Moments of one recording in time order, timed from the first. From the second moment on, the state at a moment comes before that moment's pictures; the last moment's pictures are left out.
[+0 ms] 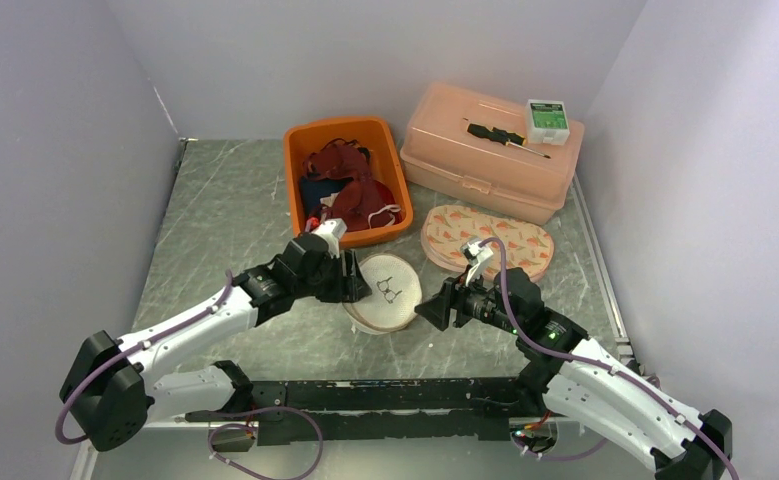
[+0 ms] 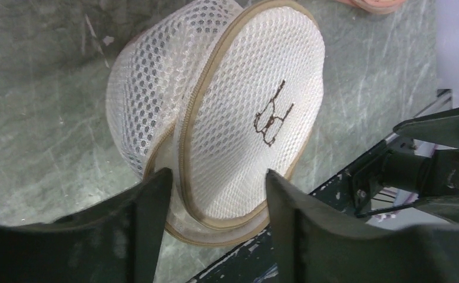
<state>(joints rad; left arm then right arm) -0.75 1.12 0.72 -0.27 0.09 -0.68 0.75 0.60 0.44 -0.19 -0.21 0.48</state>
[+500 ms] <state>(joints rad) -0.75 1.12 0.73 -0.16 0.23 -0.79 0.75 0.59 0.44 -0.18 -0.21 0.47</state>
